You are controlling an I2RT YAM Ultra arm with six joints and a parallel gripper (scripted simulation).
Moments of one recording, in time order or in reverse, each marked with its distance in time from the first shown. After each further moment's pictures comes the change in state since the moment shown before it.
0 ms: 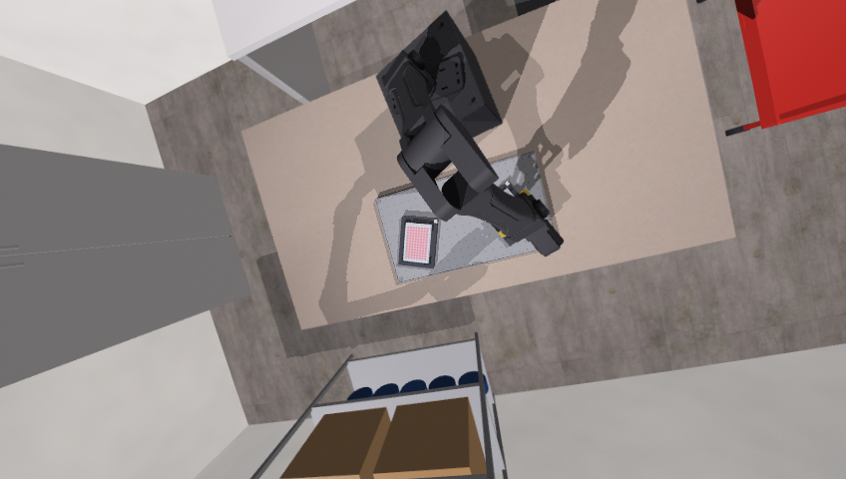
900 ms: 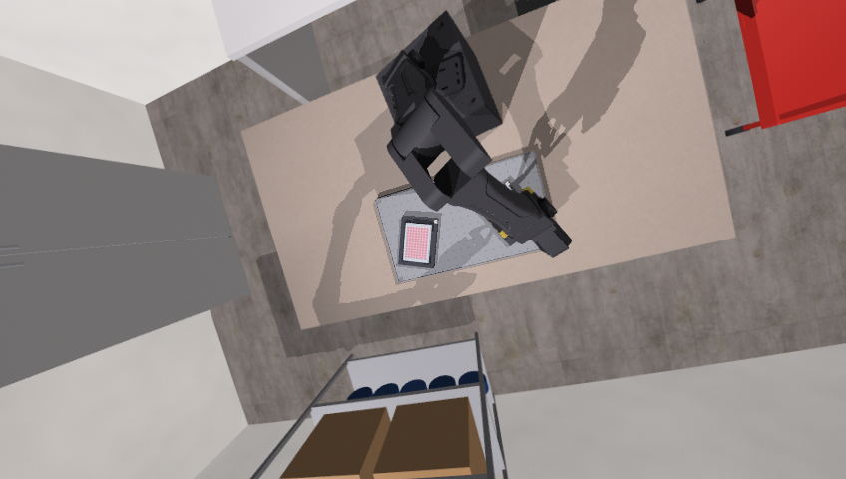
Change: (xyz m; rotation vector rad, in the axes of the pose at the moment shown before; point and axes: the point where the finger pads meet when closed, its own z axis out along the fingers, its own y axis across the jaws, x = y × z) arm 0.005 0.000 -0.037 0.003 0.014 -0.003
